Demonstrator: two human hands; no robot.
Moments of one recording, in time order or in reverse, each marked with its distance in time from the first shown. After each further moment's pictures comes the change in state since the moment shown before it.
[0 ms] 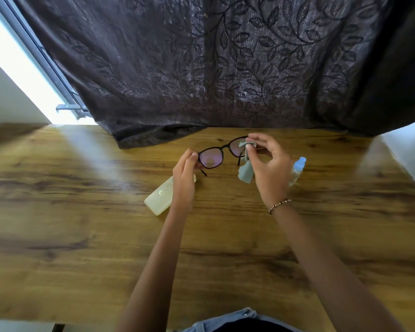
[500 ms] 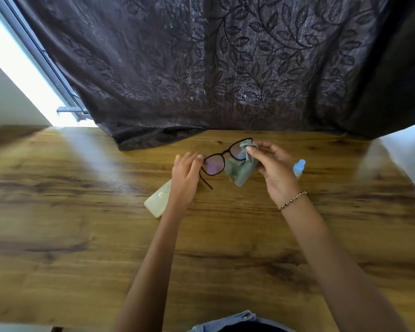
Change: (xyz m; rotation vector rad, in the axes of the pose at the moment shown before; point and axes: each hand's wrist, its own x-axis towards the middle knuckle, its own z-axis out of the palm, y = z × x) left_hand 0.008 -0.007 -0.009 0.412 -0.070 0.025; right_hand 0.019 0.007 -0.009 0.466 -0.167 0.671
